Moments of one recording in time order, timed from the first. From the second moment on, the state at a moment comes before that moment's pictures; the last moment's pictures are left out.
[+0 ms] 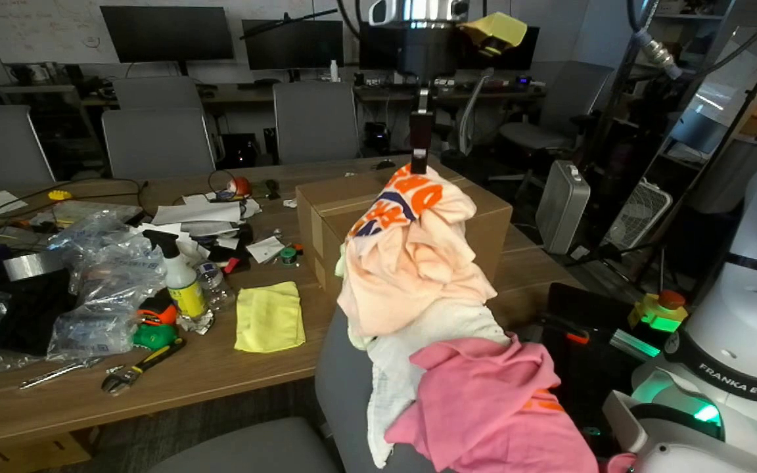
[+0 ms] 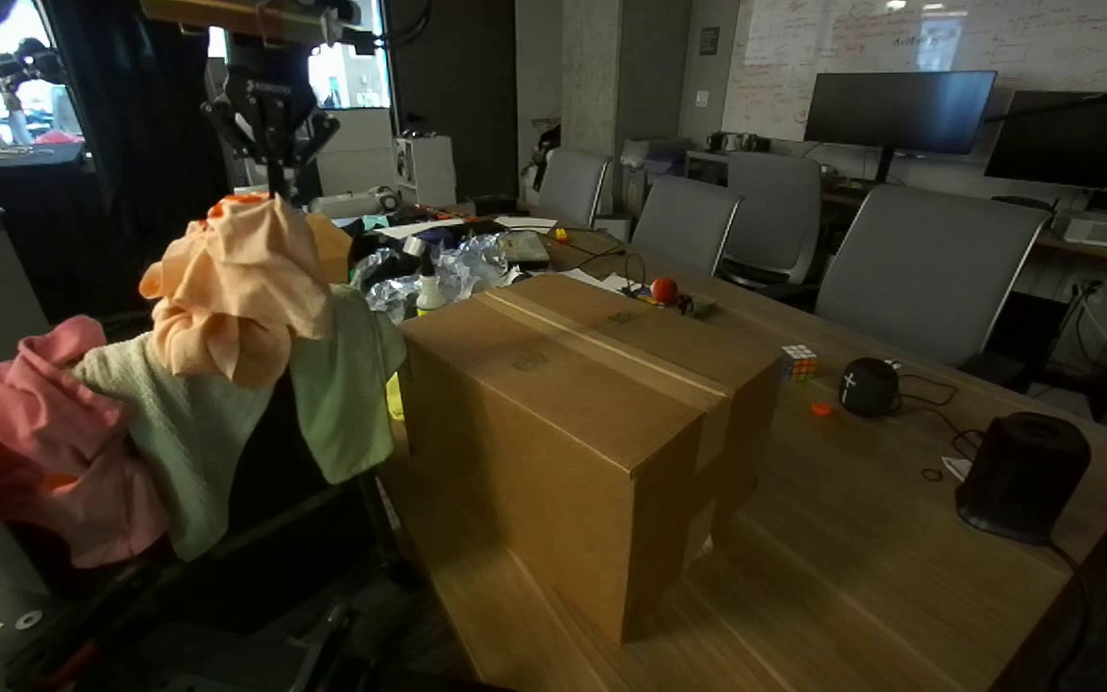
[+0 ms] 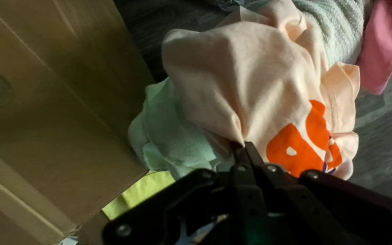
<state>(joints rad) 0.07 -0.26 0.02 -2.18 0.11 1.89 -0.30</state>
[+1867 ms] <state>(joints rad) -0.12 -0.30 -0.20 -1.82 0.17 1.73 0.04</state>
